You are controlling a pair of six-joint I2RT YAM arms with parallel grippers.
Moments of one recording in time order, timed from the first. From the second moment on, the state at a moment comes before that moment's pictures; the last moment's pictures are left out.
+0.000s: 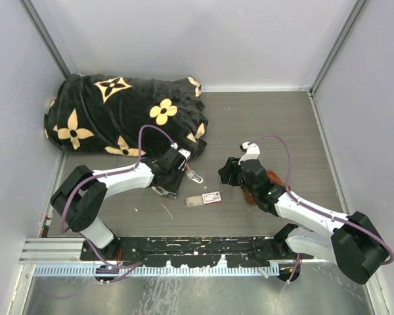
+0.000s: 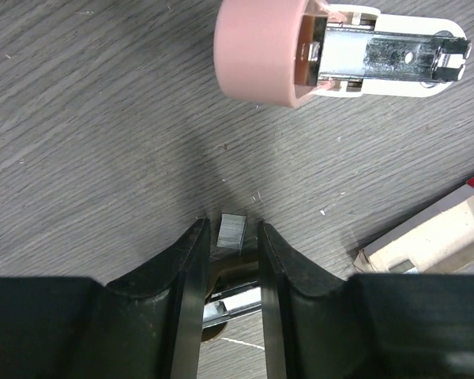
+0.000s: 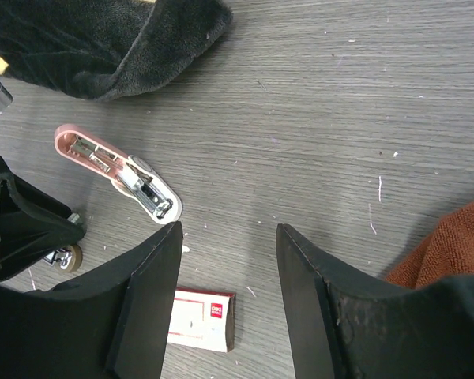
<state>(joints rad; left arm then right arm) -0.76 1.61 0.88 -0.37 -0.08 -0.29 0.65 1.07 0.42 0.18 0.18 0.53</state>
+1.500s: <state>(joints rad) -0.76 1.13 0.86 0.05 0.45 -0.69 0.53 0.89 0.14 1.10 -0.54 0.94</state>
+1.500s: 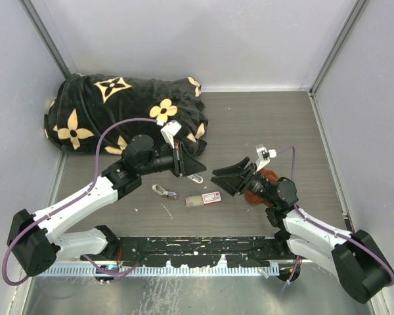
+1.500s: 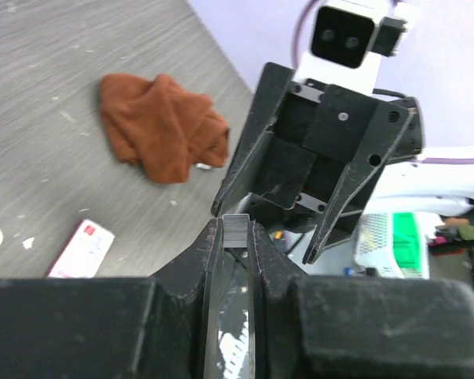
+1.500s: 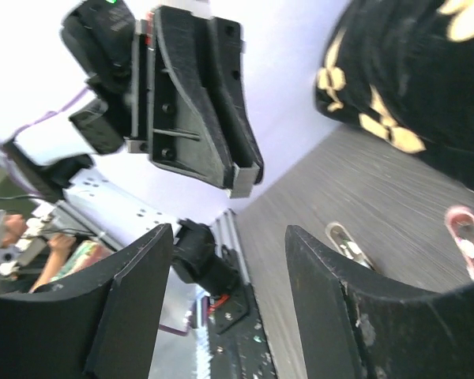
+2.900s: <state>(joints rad) -0.75 1.13 0.80 0.36 0.68 -0.86 0.58 1.07 0.21 1.42 -0.60 1.14</state>
